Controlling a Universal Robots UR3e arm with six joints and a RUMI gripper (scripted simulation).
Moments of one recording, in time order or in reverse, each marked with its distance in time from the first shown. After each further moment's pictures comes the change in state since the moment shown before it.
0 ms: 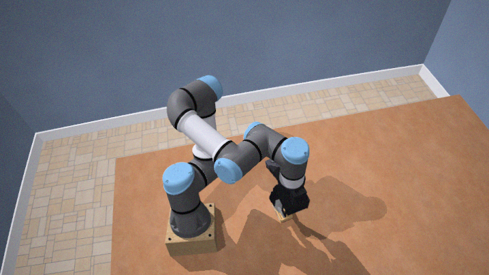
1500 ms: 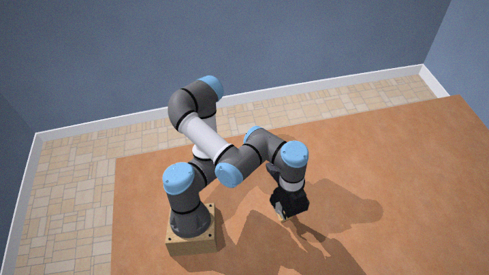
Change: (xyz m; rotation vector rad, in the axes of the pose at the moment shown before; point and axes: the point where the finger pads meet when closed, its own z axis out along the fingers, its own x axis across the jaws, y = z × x) arm 0.001 0.002 0.014 -0.006 0.004 0.000
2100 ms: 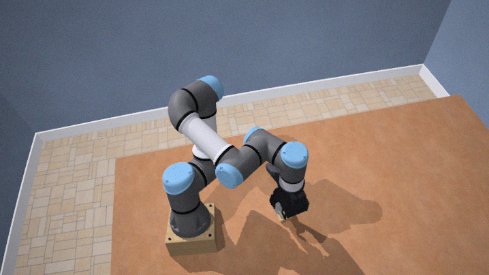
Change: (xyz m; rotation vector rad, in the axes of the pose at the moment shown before) arm 0.000 -0.001 0.003 0.003 -0.002 0.000
